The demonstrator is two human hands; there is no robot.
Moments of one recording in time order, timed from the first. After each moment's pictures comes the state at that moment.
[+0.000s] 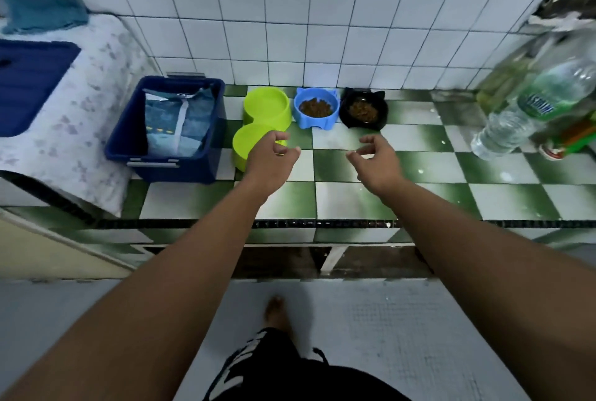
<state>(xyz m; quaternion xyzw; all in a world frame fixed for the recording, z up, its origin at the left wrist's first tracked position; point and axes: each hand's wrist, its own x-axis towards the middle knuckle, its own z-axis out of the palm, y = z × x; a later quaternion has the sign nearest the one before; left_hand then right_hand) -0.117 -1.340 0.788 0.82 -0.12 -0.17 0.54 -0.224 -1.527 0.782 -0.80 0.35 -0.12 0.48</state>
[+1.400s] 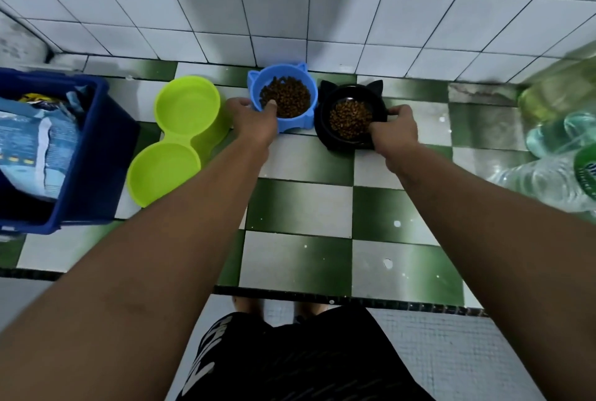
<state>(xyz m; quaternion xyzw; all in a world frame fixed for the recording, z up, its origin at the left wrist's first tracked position) 0.035 -1.585 0.695 0.79 0.20 -0.15 0.57 -0.078 -1.782 0.710 -0.70 0.51 -0.02 0.50</state>
